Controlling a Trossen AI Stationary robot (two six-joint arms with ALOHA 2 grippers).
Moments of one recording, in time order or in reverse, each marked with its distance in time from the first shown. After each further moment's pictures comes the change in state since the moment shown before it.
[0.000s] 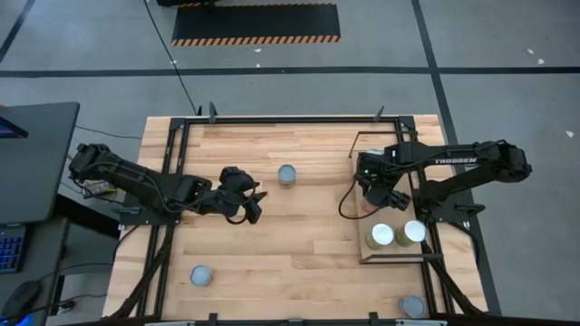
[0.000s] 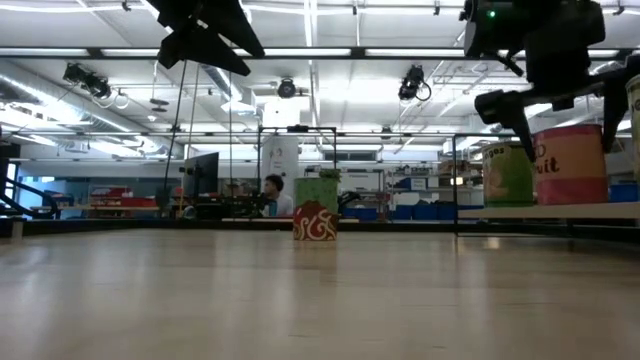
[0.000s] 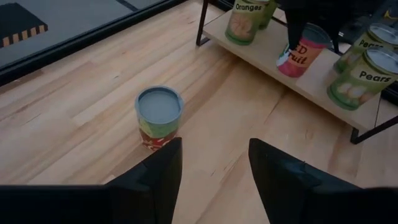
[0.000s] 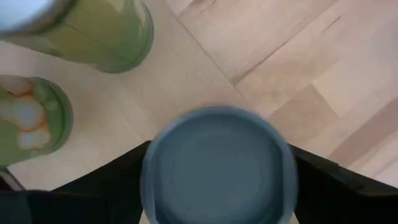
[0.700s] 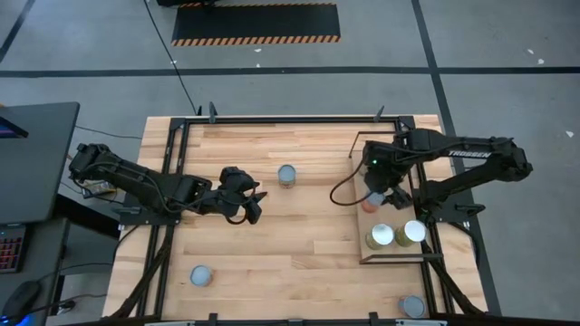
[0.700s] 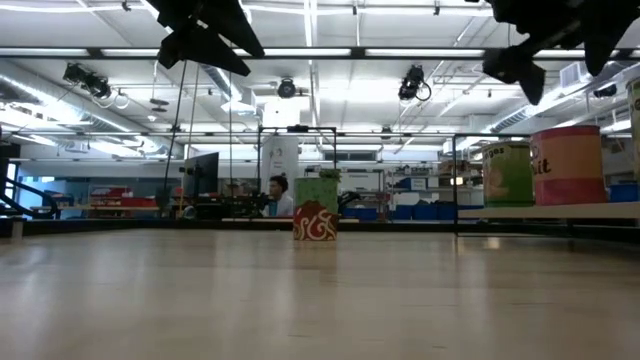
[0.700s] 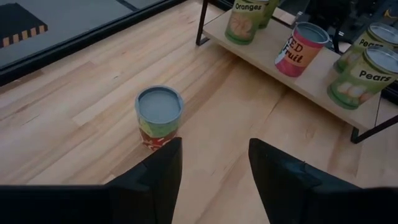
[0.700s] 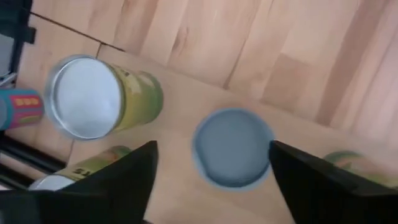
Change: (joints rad) left arm 0.000 0.000 0.000 -0.001 0.002 0.001; right arm 0.039 -0.003 0.275 -0.244 -0.004 0.579
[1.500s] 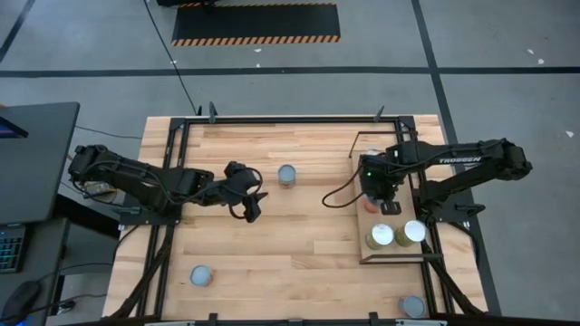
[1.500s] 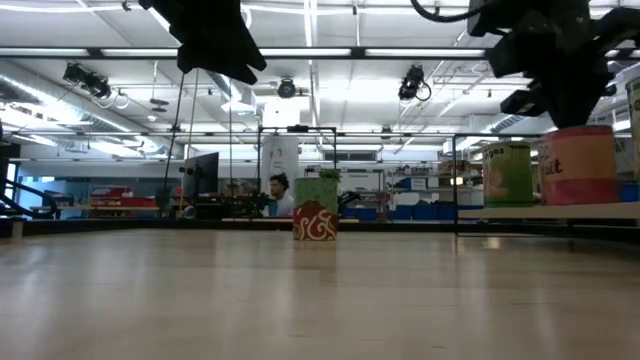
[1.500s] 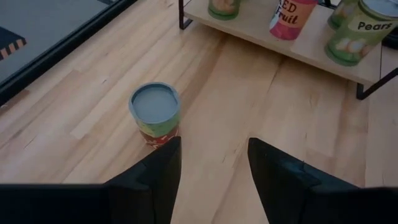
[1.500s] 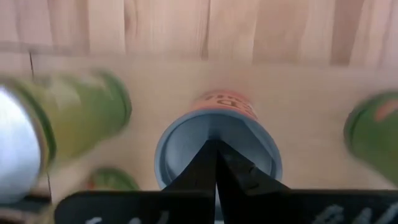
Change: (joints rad) left arm 0.089 0.000 0.001 0.000 0.164 0.246; right arm 0.028 0.008 -0.195 0.113 0.117 0.305
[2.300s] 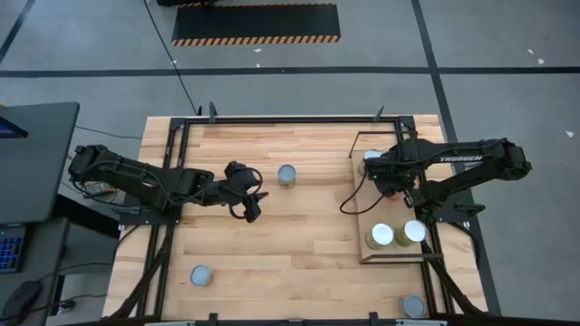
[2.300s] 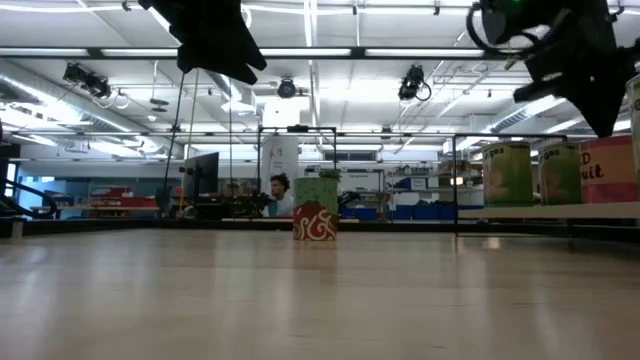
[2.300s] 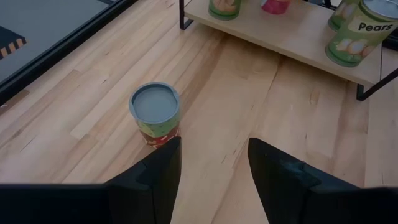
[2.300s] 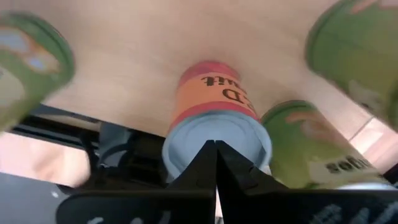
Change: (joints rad) left arm 0.000 0.000 0.001 0.000 0.000 -0.003; right arm -0.002 0.004 0.069 -0.331 0.240 -0.281
